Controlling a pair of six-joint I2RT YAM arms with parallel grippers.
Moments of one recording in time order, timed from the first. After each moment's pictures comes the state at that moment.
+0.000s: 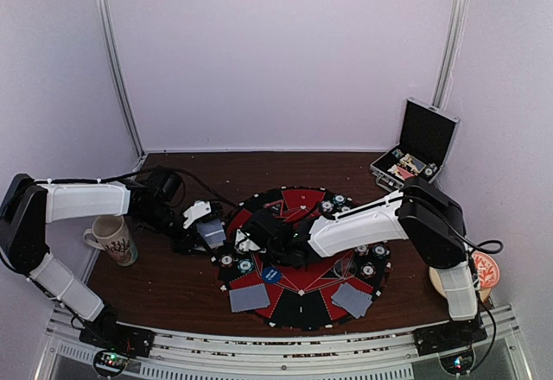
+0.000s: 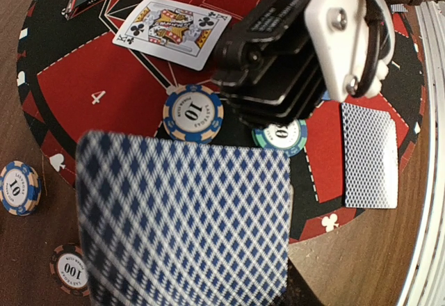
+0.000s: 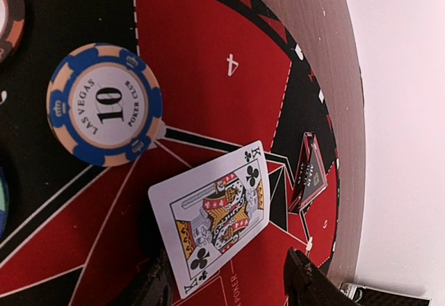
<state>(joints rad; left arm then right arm) -0.45 1.50 0.86 -0.52 0.54 0.63 1.13 2.17 1.45 -0.16 0.62 -0.56</state>
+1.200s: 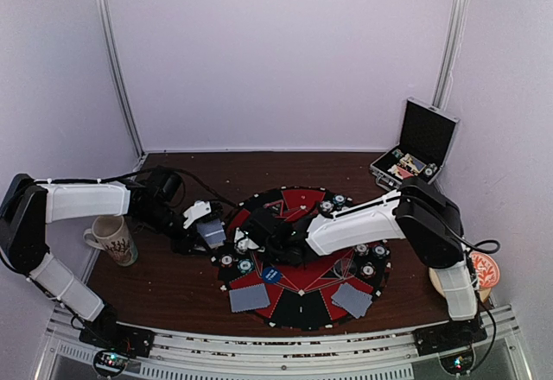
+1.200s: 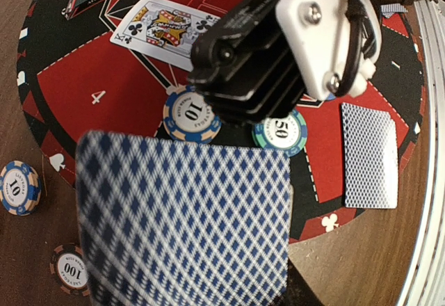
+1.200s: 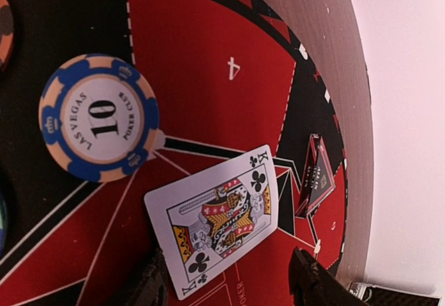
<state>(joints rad) -0.45 1.50 0.86 -0.52 0.54 0.63 1.11 2.19 1.48 -0.19 0.60 -0.53</state>
